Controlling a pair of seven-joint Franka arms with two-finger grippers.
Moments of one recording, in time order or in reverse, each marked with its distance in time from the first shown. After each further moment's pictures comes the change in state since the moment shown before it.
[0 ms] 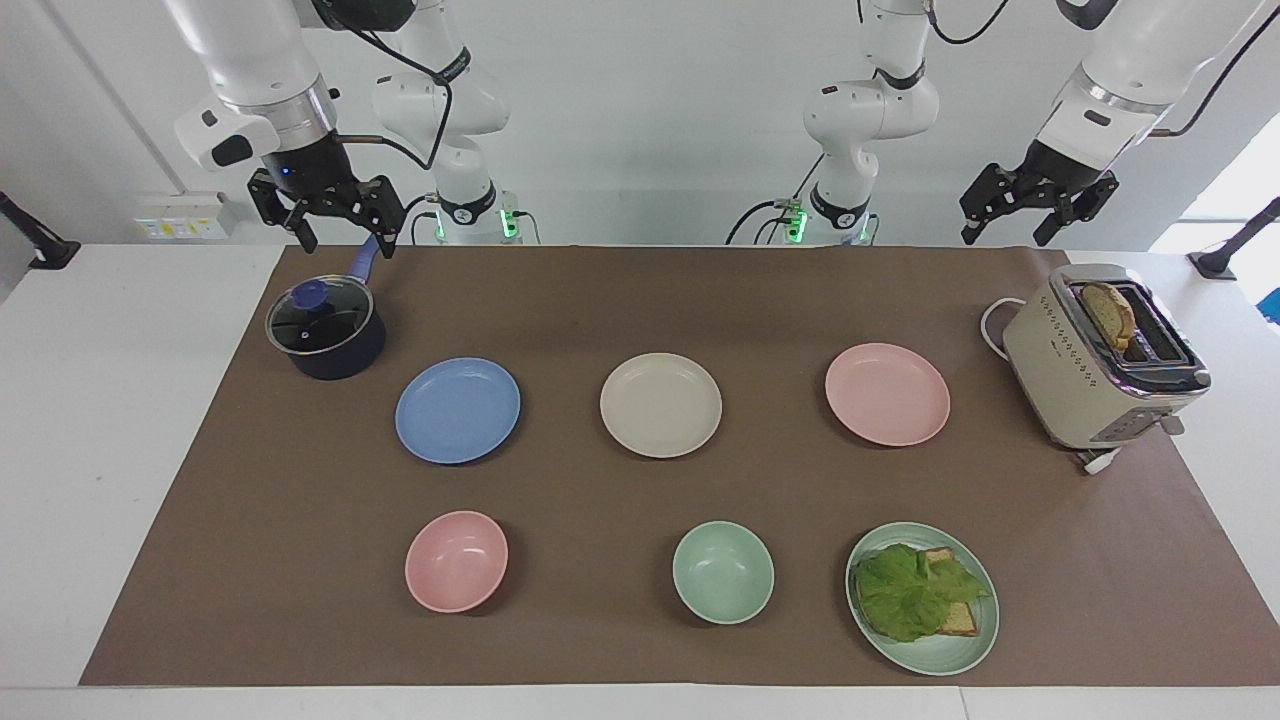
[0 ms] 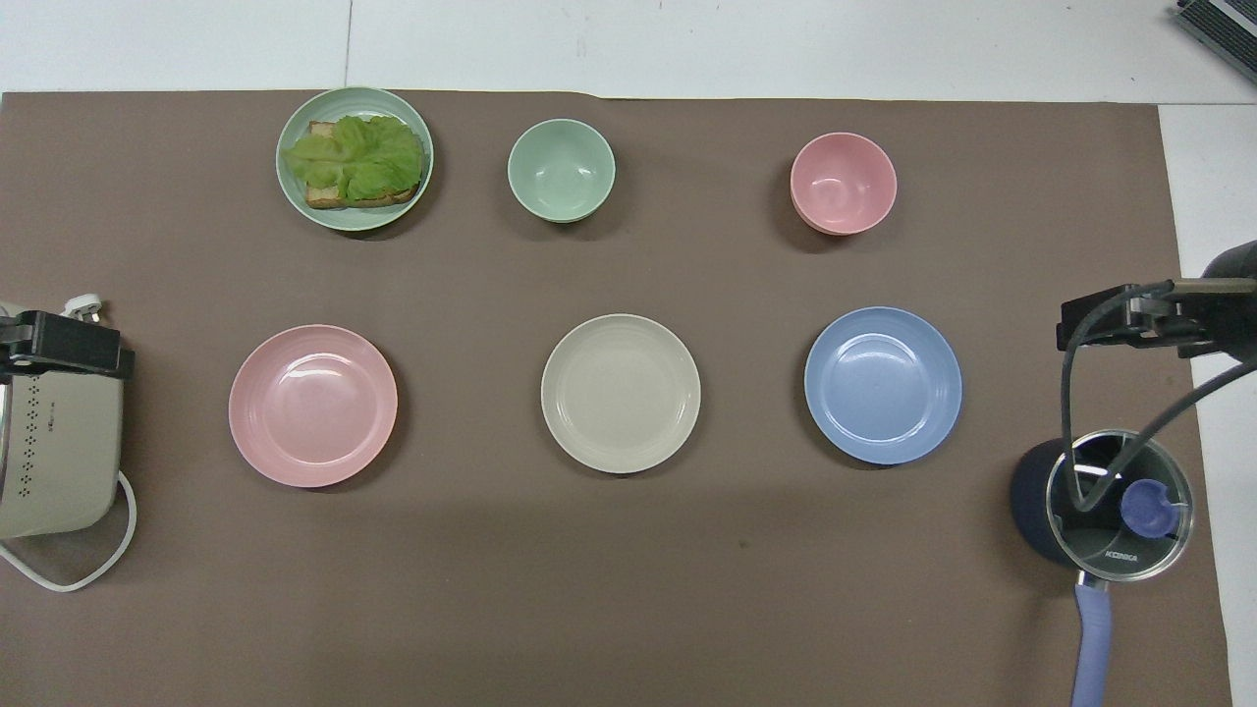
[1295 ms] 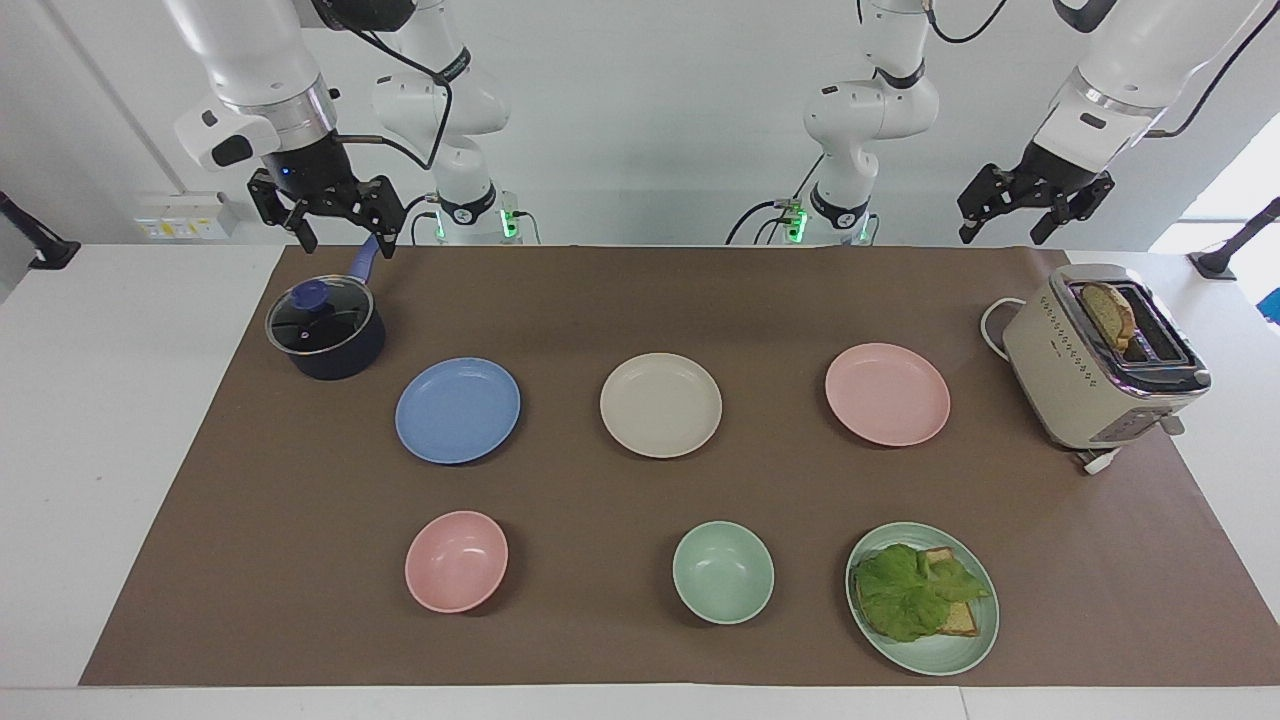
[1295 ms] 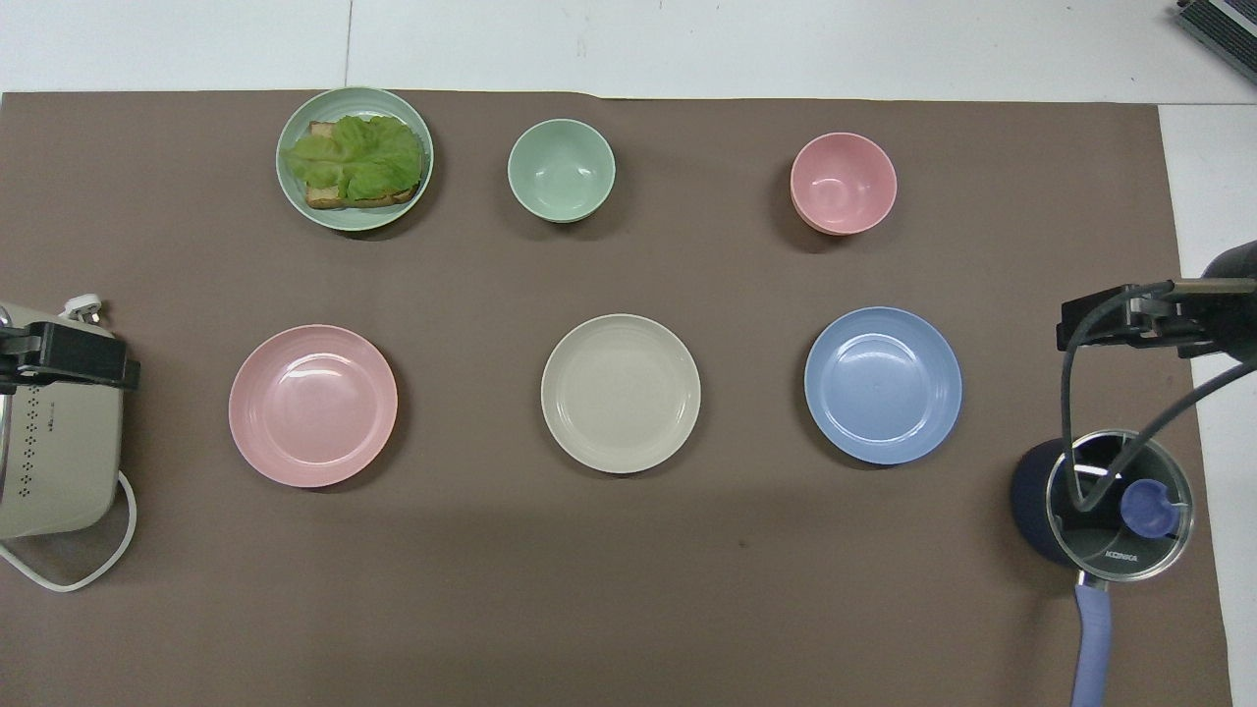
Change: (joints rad) left arm 0.000 -0.014 -0.002 -0.024 0.000 -0.003 0.000; right arm 0.000 0.000 0.000 0.000 0.000 0.000 0.000
